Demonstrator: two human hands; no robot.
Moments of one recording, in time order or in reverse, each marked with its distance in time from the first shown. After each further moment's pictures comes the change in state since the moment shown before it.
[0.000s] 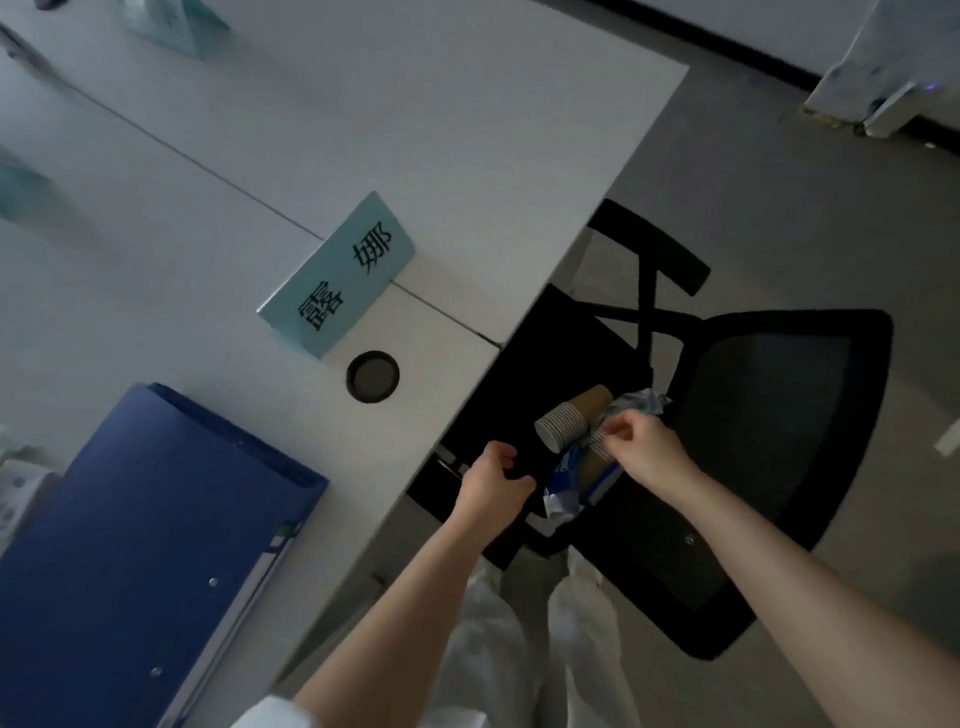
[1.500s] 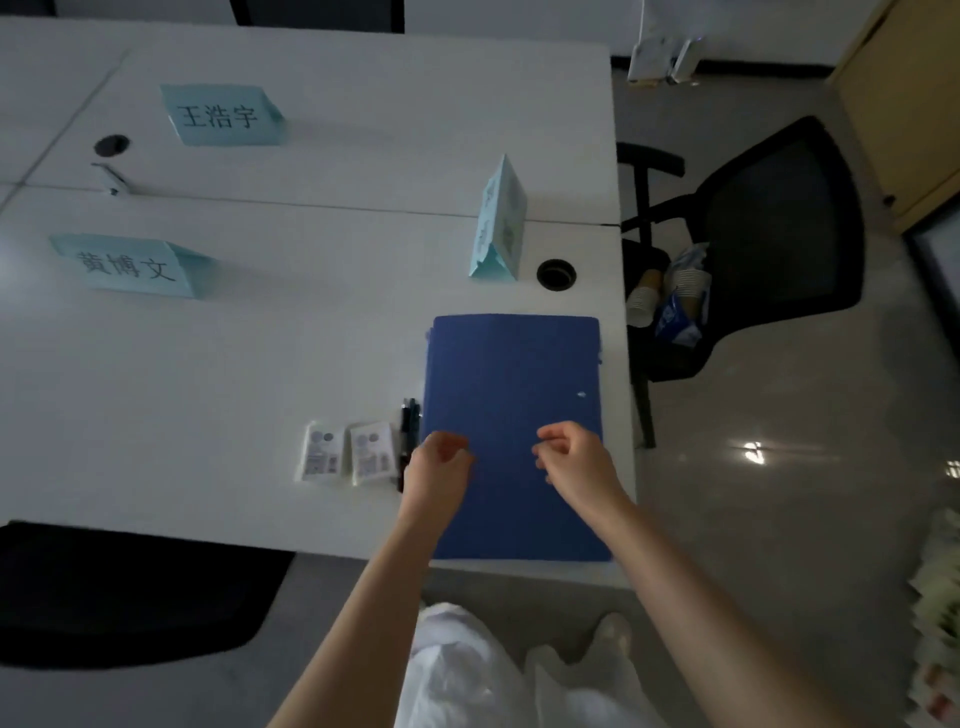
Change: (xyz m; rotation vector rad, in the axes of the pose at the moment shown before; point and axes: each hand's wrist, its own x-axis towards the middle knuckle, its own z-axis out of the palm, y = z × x) left_hand -0.125 -0.256 -0.417 0.013 -0.019 0.161; right_hand -0.209 -0.281 0.477 0.517 0.490 0.166
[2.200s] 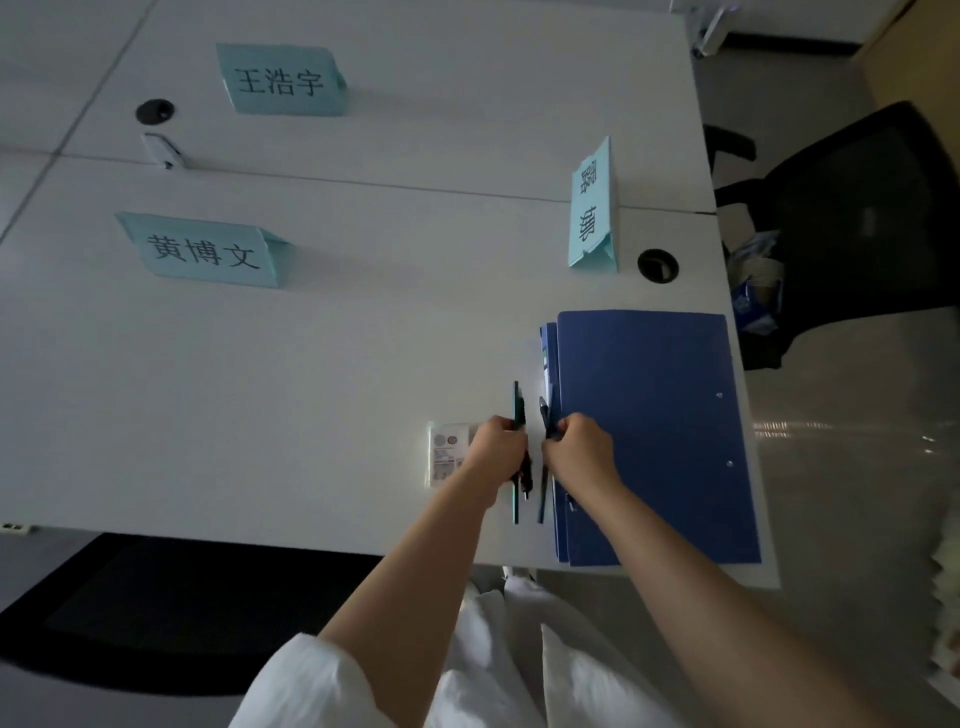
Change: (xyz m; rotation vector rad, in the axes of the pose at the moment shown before) left_hand 0.072 0.003 -0.101 0.009 -0.327 -0.200; right_hand 0.010 -0.087 0.158 -0.253 0.082 0.132
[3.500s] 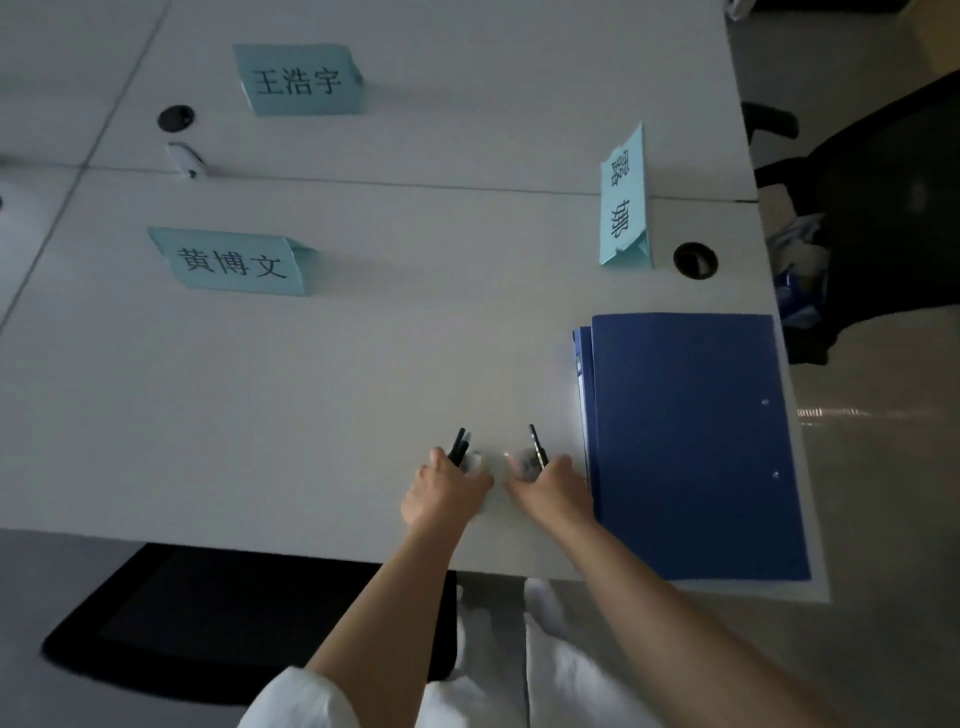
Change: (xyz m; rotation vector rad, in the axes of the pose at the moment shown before) left_hand -0.005 -0.041 -0.078 0.705 0.335 -0.145; right_hand -0.006 -0.005 0.075 -0.082 -0.118 0.177
